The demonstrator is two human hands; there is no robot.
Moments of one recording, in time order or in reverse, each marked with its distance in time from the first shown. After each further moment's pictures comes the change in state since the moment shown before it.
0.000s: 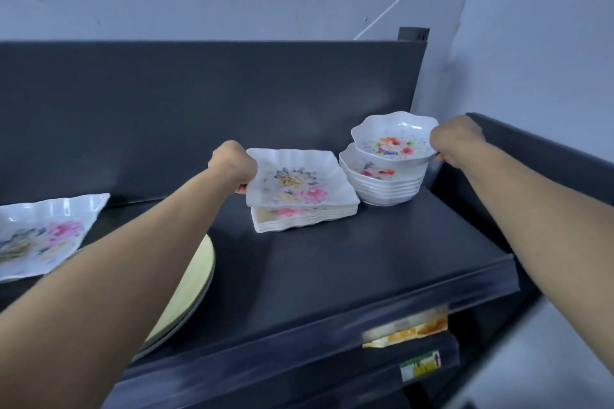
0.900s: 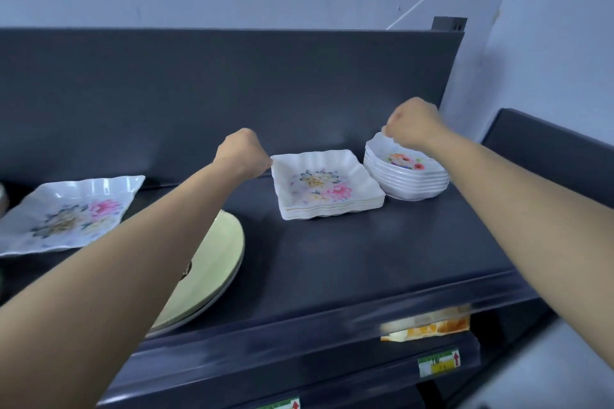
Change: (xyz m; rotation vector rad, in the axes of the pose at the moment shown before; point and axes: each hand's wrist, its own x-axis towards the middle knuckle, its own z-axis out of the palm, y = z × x) left_hand -0.007 -0.024 -0.028 0.246 0.038 0.145; right_hand -0.042 -0.059 0.048 -0.131 -0.145 -0.424
